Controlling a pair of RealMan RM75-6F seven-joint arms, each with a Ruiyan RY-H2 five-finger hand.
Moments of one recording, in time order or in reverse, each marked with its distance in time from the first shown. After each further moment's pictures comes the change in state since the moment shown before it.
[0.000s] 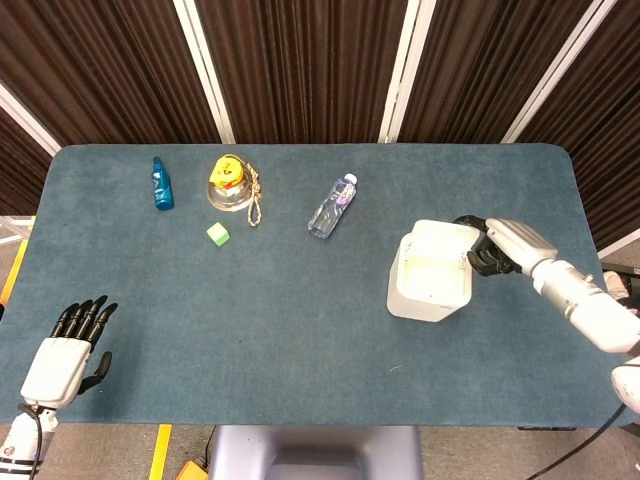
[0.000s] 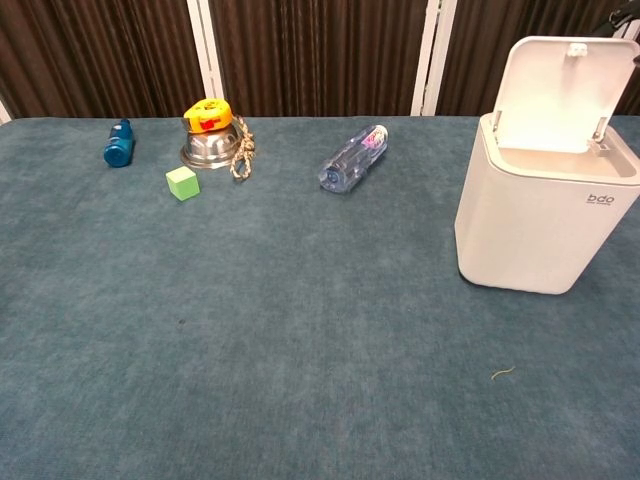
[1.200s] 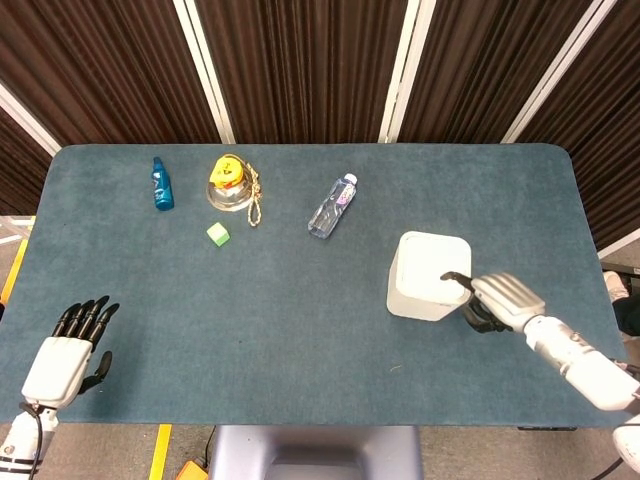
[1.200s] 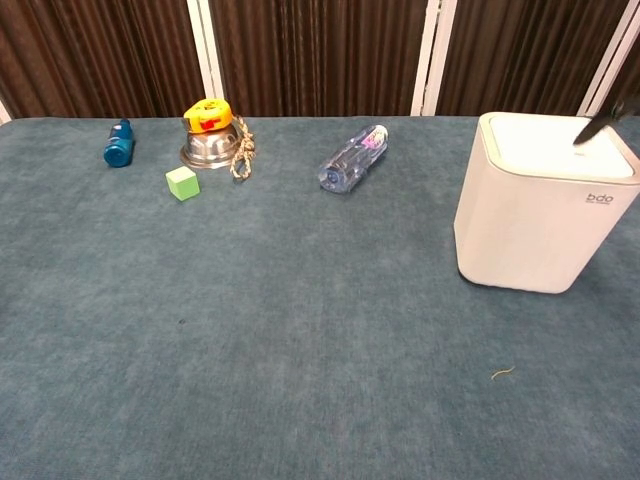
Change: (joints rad) left arm -0.006 0.011 0.002 -0.009 -0.001 -0.007 -0.003; right arm -0.151 -0.059 -0.109 -0.119 -0.125 0.229 -0.301
